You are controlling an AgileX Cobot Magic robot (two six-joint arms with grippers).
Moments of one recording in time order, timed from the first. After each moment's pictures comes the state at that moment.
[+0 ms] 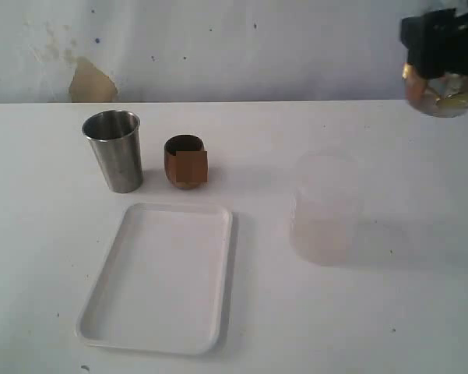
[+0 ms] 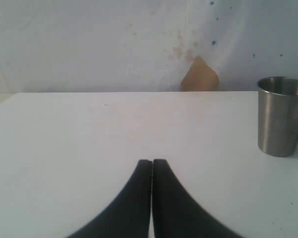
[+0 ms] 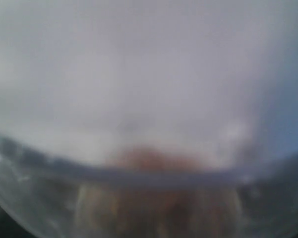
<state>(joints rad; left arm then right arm) 0.14 0.00 0.00 0.00 0.21 0.05 0.17 1.12 -0.80 0.18 -0.06 -0.25</state>
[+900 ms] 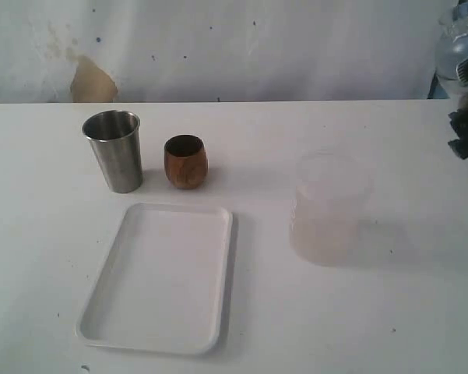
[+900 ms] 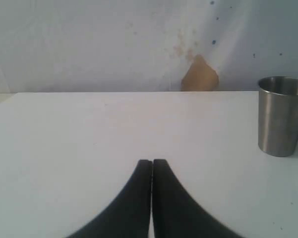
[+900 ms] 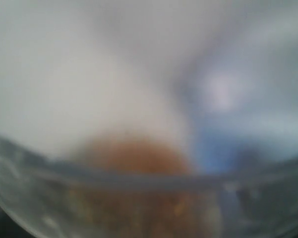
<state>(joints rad) 0.14 0.00 0.00 0.00 0.21 0.05 -0.08 1.46 -0.80 0.01 -0.19 -0.76</state>
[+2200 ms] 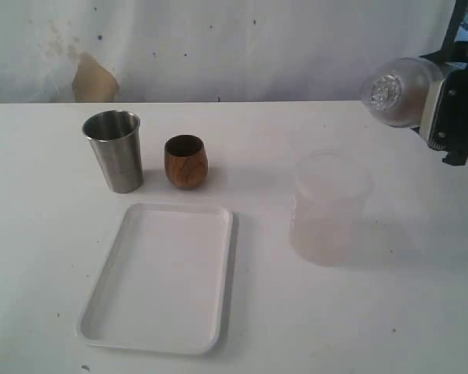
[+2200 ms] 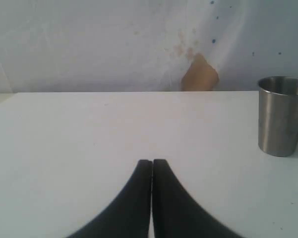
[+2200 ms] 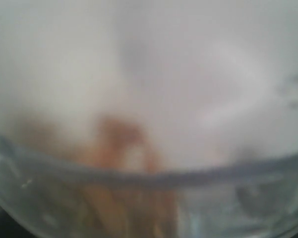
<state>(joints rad) 0.14 0.00 0.00 0.00 0.21 0.05 -0.20 1.75 -1.01 -1.19 -0.64 -0.49</state>
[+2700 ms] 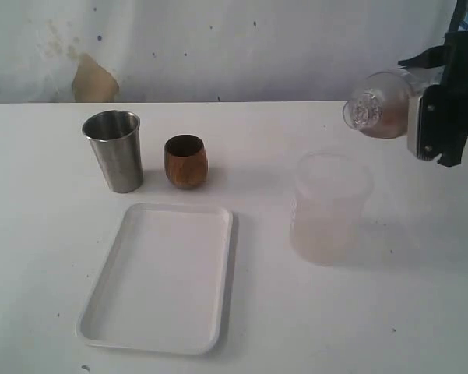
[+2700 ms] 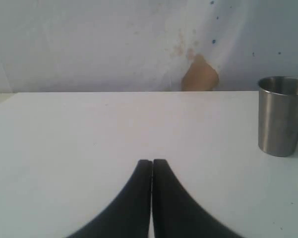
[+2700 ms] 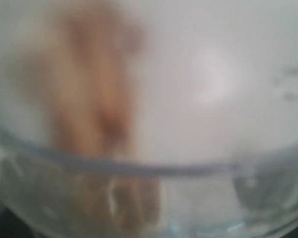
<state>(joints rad) 0.14 0.00 0.00 0.00 0.21 0.05 -0.15 1.75 -1.01 -1.19 -0.59 -0.64</state>
